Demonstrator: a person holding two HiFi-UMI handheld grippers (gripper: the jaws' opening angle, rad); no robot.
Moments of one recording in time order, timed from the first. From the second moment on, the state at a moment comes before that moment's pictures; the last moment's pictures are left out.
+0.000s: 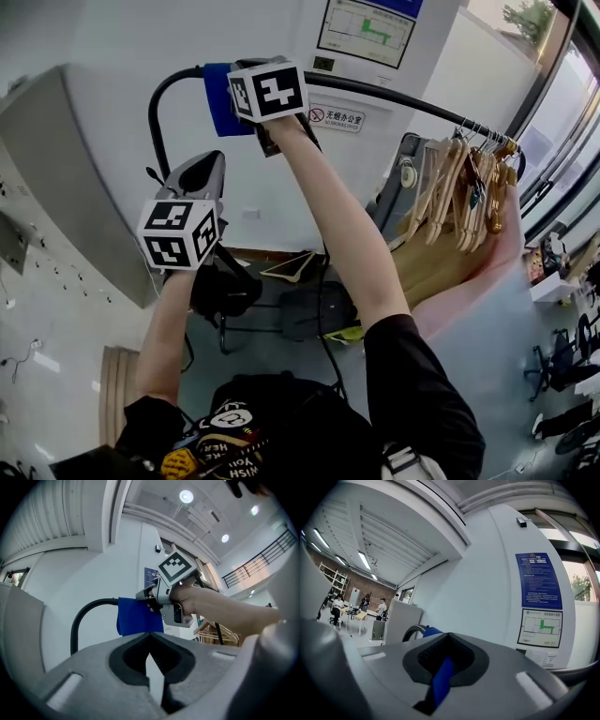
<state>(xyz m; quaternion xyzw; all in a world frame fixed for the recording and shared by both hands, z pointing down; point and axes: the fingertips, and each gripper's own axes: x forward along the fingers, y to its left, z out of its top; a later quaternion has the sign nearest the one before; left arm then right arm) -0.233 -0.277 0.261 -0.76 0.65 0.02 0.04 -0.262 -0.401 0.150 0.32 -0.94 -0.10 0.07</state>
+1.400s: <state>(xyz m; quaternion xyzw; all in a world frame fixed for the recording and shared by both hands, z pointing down) -0.098 -0.299 0.308 -0.83 0.56 0.02 0.01 0.078 -0.338 0.276 0.45 -0.89 -0.01 -0.05</state>
